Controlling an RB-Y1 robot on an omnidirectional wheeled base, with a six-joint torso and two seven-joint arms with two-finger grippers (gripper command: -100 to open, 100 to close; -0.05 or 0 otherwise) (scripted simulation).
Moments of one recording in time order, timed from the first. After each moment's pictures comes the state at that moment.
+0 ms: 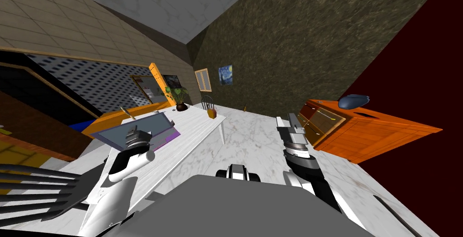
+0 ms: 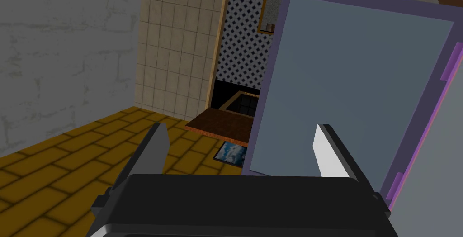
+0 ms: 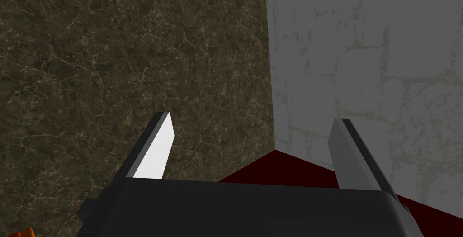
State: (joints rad) left arm 0.11 0.47 0.83 -1.37 0.40 -0.16 0.12; right arm 0.55 -0.05 0.04 -2.33 0.12 -0.53 -0.06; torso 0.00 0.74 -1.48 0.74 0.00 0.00
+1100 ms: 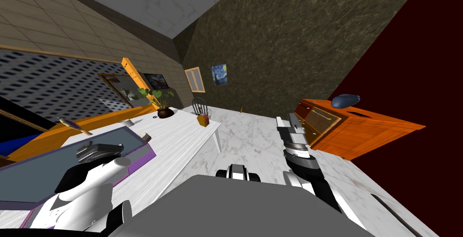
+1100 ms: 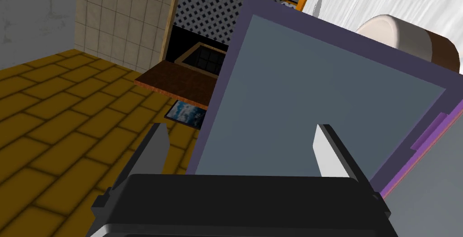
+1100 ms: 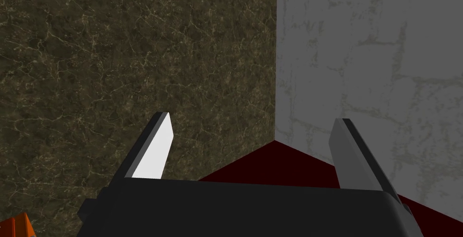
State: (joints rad) left arm 0.05 0.58 1.08 -1.17 0.48 -0.01 0.16; right arm 0.55 -0.05 0.04 -2.33 0.12 -0.53 -0.06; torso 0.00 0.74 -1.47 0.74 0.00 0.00
